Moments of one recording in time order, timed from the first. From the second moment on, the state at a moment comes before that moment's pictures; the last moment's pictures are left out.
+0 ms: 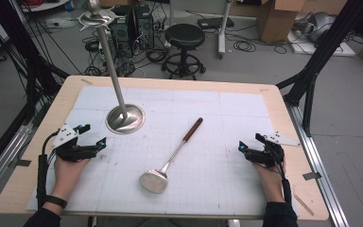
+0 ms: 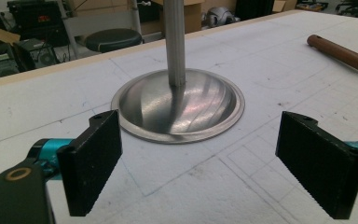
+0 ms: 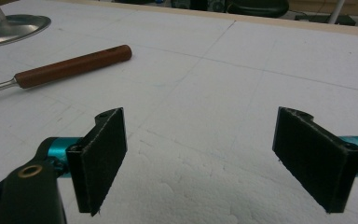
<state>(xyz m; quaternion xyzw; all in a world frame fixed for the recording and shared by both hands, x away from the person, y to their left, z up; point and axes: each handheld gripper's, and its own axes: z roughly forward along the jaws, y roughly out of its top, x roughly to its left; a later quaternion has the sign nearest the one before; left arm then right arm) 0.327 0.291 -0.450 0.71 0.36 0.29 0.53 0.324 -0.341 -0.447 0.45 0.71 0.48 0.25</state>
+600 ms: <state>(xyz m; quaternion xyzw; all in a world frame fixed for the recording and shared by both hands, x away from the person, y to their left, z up) 0.321 0.279 -0.414 0.69 0.35 0.24 0.59 0.324 -0.340 -0.447 0.45 0.71 0.48 0.26</state>
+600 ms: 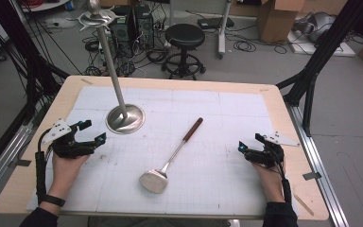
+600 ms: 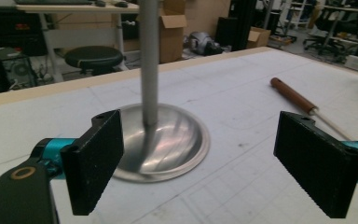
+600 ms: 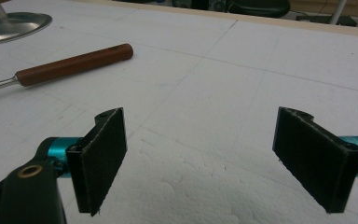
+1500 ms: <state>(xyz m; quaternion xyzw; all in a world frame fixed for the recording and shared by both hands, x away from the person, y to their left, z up) 0.338 0.148 -0.390 0.77 0.27 0.14 0.56 0.323 -0.340 -0.447 0.45 0.71 0.48 0.25</state>
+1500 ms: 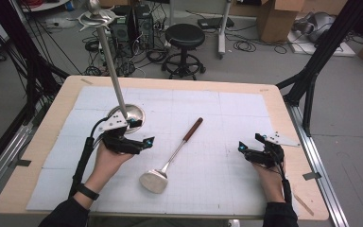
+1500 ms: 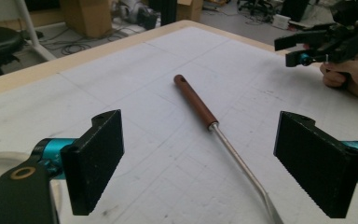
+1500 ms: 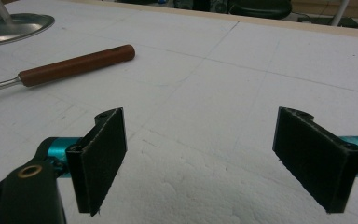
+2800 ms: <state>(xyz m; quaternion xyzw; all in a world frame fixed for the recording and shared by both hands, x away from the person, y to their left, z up) 0.358 0.038 -0.431 0.86 0.27 0.09 0.42 0.323 -0.340 -0.447 0.45 0.71 0.48 0.25</state>
